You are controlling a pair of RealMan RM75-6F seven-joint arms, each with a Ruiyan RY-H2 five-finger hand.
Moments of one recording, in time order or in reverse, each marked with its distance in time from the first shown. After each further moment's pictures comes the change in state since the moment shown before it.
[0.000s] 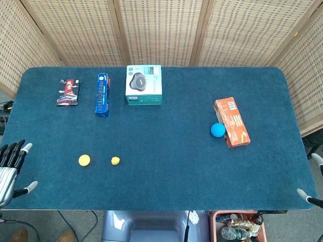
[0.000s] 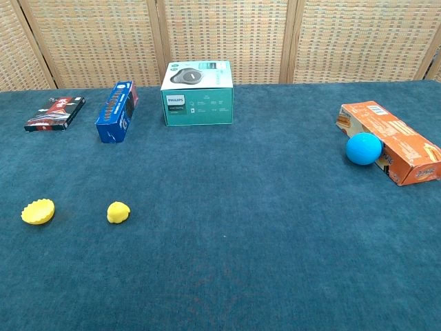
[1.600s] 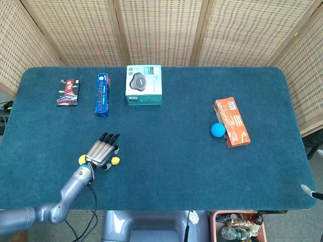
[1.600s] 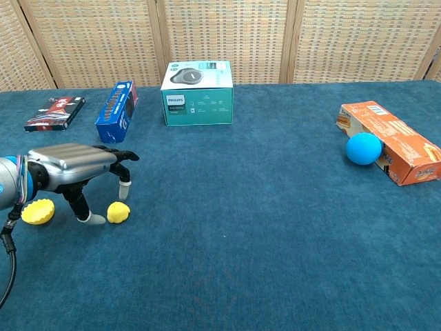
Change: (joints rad) left arm -0.620 -0.508 -0.157 0.256 -0.641 -0.709 0.496; right arm 0.039 0.010 0.032 0.044 0.091 -0.109 0.099
